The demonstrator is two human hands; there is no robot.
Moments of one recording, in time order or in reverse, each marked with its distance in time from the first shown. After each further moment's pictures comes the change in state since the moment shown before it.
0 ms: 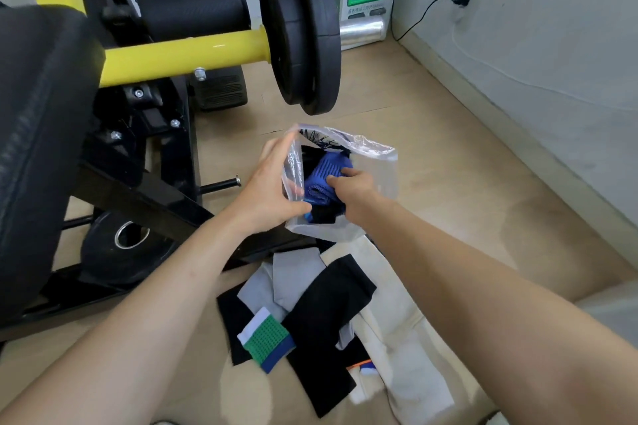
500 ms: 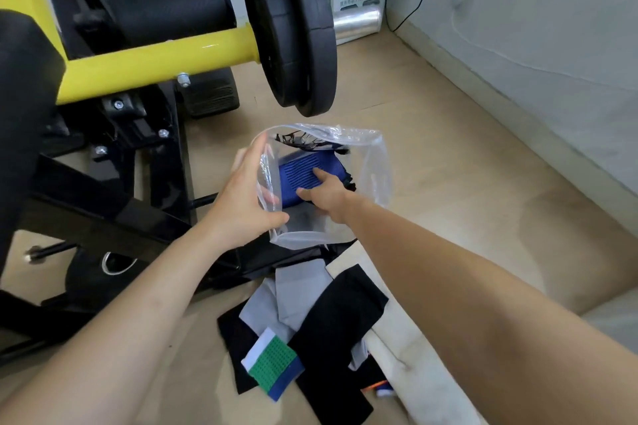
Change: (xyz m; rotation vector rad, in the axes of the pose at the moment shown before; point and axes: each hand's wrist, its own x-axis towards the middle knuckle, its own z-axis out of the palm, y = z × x) left_hand 0.012 -0.031 -0.020 0.124 0.043 -0.057; right_hand 0.045 0.011 0.037 -0.268 -0.331 -0.066
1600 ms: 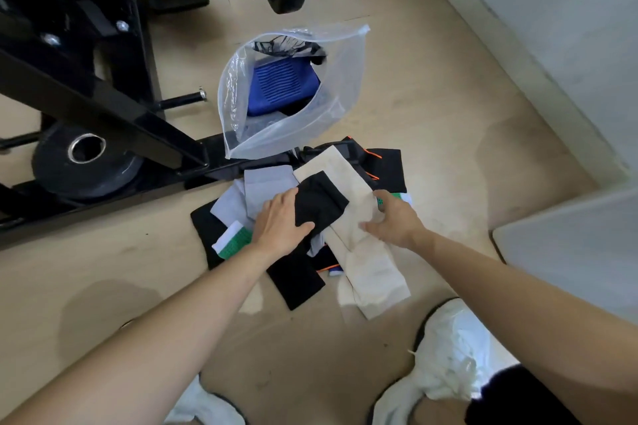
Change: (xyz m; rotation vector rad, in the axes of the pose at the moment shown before) left_hand -0.114 -0.049 0.199 0.349 -0.222 -0.333; right_hand -0.147 0.210 -0.117 -0.656 0.085 0.095
